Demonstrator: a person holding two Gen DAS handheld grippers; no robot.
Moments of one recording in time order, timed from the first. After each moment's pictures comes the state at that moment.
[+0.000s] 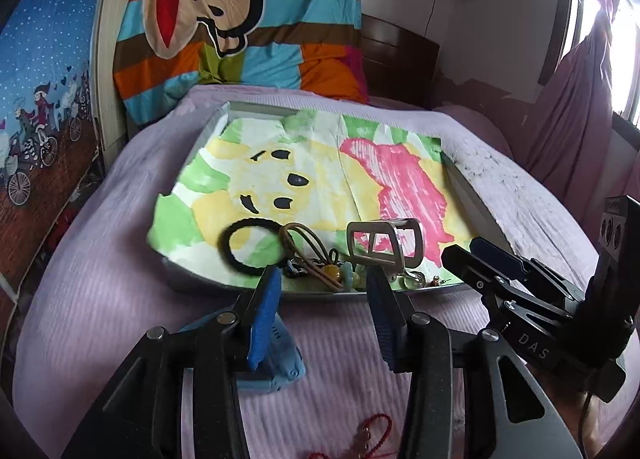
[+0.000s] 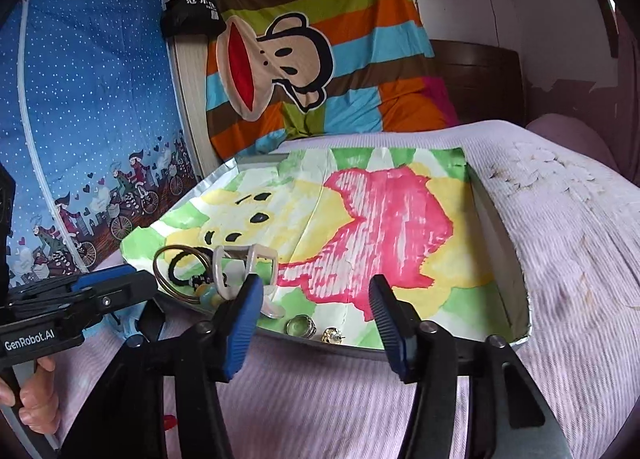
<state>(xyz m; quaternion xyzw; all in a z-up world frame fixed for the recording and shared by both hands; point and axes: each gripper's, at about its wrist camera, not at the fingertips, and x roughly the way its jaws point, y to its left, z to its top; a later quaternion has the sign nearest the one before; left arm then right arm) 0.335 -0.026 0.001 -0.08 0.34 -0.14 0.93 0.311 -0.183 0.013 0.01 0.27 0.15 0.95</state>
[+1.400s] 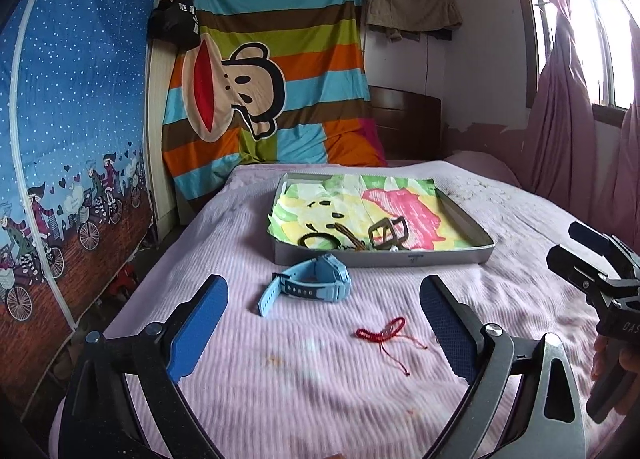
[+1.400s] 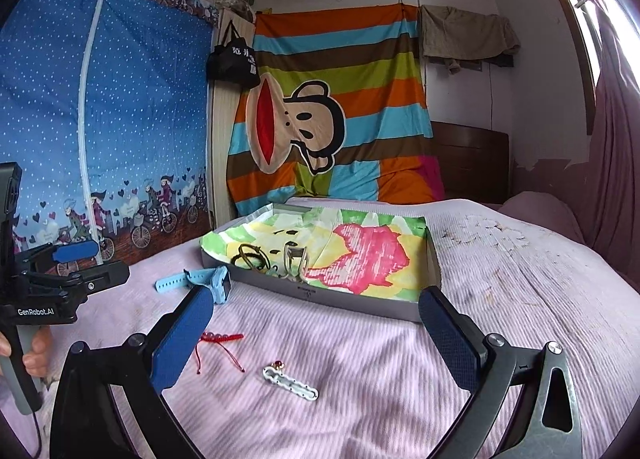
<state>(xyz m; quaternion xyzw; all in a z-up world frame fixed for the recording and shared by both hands) 0.157 0.002 0.033 -0.02 0.20 -0.09 0.98 0.148 -0.195 0.048 -0.06 0.16 0.16 0.97</state>
